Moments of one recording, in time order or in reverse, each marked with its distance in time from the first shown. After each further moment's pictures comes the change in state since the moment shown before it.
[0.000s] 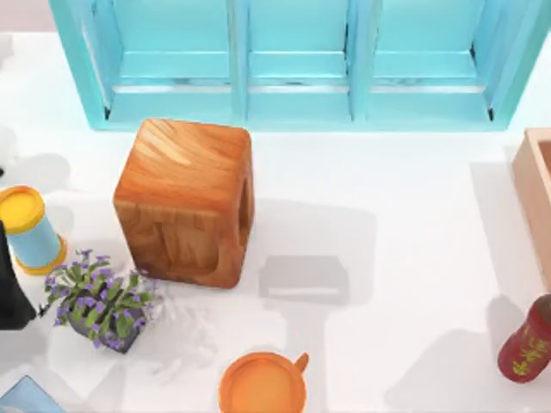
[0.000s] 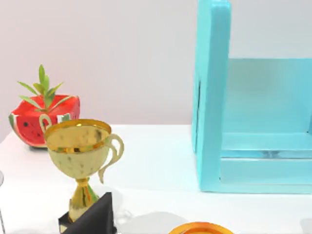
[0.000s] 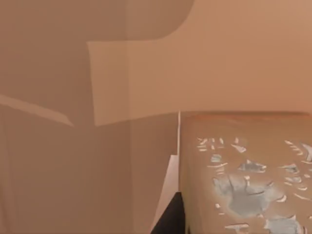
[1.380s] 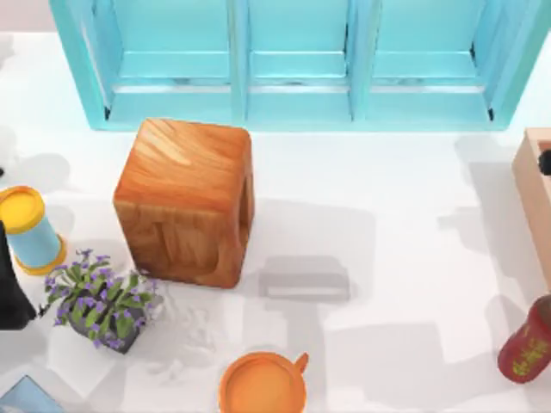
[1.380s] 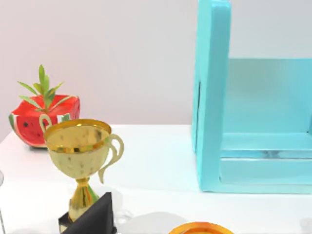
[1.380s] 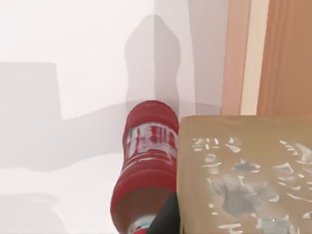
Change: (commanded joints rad) left arm 0.000 0.000 0.000 0.000 0.000 0.000; right arm 0.536 -0.149 0.456 -0.604 0.002 0.535
